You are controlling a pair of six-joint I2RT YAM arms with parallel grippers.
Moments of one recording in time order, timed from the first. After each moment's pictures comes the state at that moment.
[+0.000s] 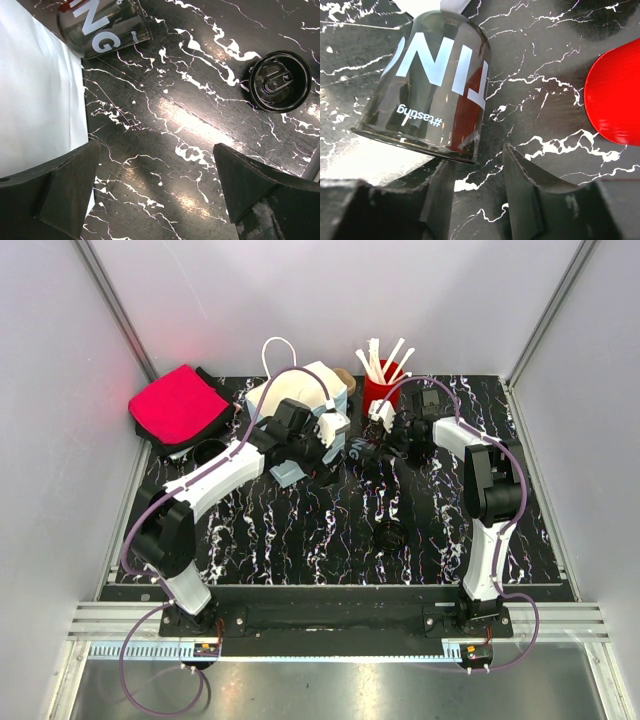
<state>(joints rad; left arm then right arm) -0.58 1.68 1.35 -0.45 0.42 0.25 0.18 2.07 1.47 -0.33 -0.65 -0.94</state>
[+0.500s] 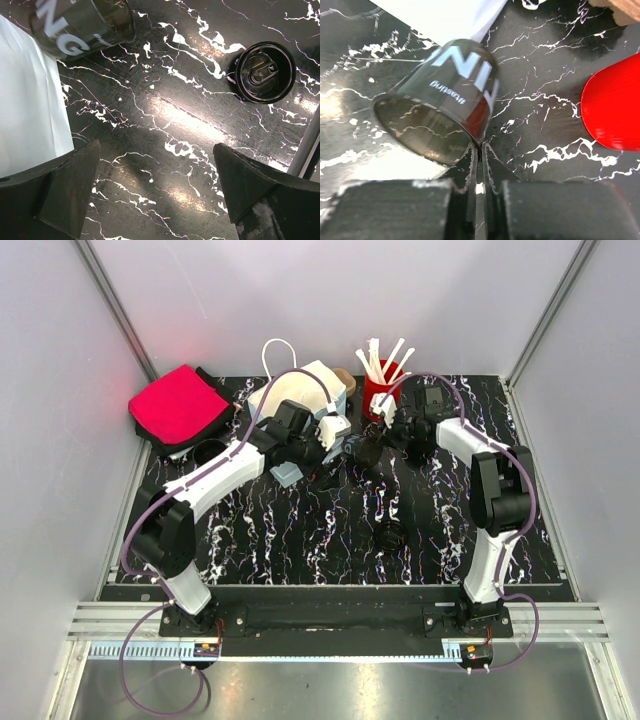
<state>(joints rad) -0.58 1.68 1.35 -0.48 0.48 0.27 0.20 1.99 1.44 -0.31 -0.70 -0.83</state>
